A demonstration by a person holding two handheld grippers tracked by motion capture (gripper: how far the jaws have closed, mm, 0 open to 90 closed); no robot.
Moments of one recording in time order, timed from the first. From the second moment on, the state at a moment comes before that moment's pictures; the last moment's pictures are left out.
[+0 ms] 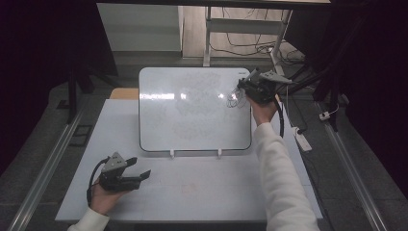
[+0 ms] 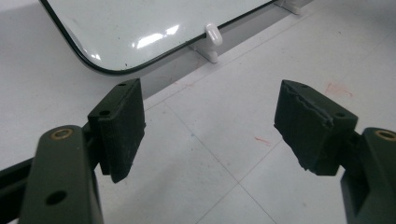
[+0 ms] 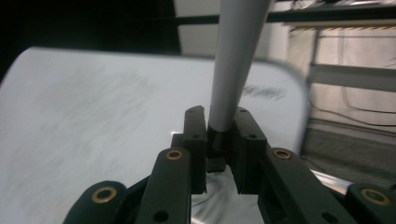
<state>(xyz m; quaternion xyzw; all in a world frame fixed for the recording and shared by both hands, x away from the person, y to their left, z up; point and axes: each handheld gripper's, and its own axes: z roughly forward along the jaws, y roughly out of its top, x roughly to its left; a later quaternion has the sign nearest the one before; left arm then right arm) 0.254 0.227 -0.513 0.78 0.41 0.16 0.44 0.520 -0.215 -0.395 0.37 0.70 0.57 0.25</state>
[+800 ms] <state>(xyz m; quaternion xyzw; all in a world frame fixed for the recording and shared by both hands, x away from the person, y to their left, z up) 0.255 0.228 -0.514 0.78 0.42 0.16 0.44 0.513 -0.208 -0.405 0.32 0.72 0.56 0.25</state>
